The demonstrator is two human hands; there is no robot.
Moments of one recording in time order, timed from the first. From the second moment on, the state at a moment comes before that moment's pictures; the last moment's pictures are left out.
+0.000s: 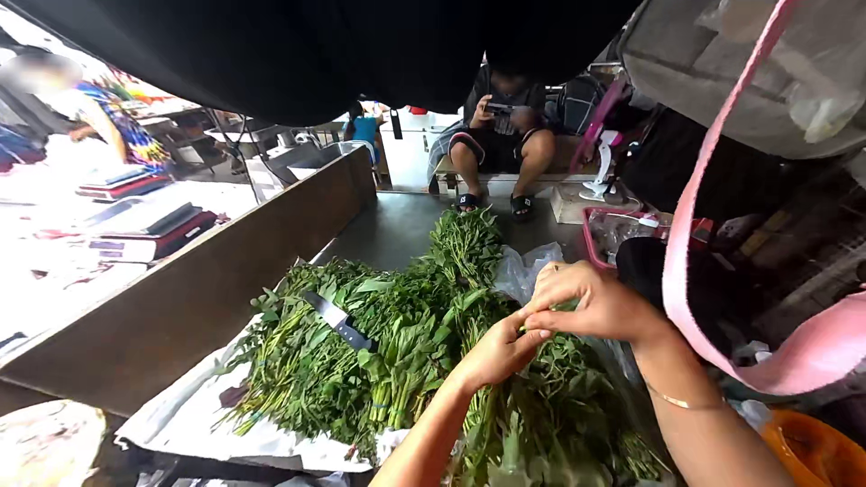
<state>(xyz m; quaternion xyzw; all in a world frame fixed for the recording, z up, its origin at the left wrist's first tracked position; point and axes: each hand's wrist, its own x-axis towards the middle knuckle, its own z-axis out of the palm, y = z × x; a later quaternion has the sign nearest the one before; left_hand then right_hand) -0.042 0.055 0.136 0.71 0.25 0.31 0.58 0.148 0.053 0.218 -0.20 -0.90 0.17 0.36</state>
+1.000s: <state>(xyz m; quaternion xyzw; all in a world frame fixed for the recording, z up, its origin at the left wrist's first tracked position) -0.038 0.056 0.133 0.68 0.25 0.50 0.47 0.111 -0.007 0.164 -0.19 -0.86 -0.03 0.47</state>
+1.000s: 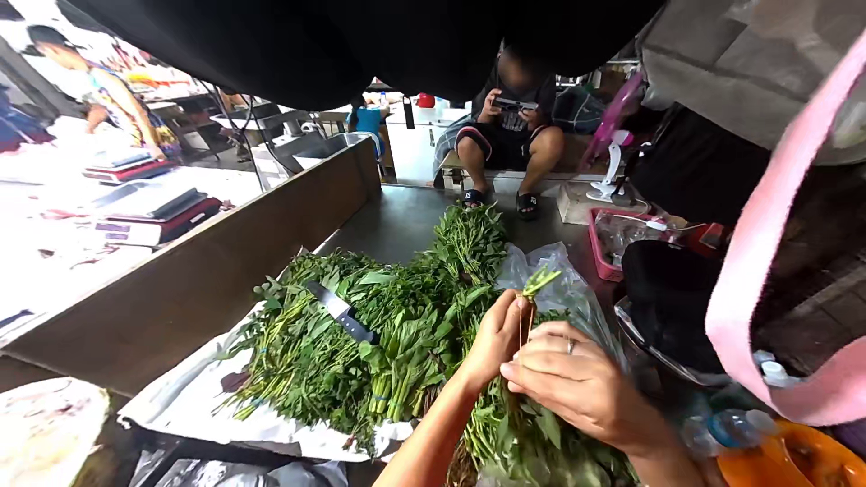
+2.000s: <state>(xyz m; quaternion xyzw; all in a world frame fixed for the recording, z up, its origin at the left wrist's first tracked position) -0.041 0.035 0.132 0.75 0.25 0.53 0.32 0.122 0.032 0.134 -0.18 -0.45 0.56 0.68</state>
